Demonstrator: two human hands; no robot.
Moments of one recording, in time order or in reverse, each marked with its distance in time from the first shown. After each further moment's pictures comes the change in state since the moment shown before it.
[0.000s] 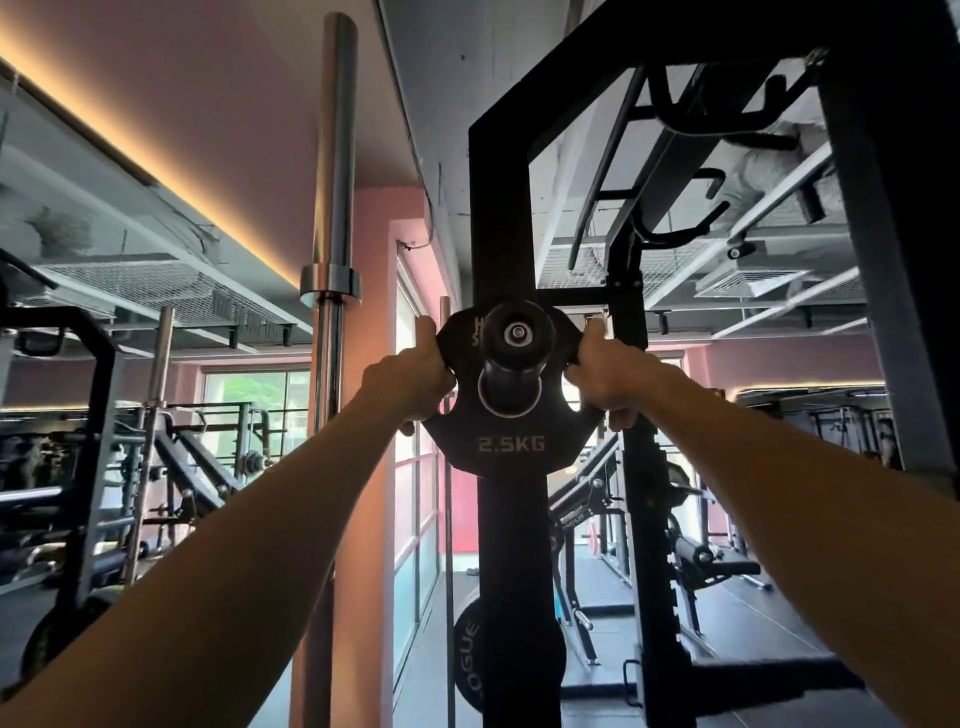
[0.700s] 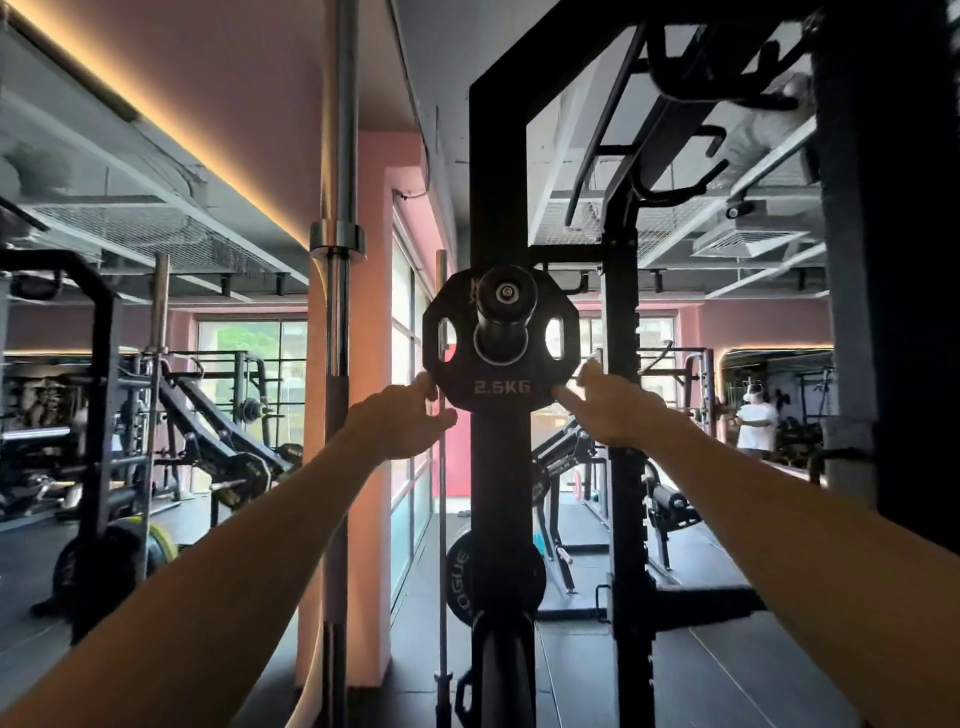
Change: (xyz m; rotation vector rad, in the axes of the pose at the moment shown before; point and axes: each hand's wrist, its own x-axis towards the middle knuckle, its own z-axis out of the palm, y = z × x) left_hand -0.090 -0.013 0.022 0.045 -0.158 -0.010; right_hand -0.064 0.034 0.047 -0.025 -0.030 0.017
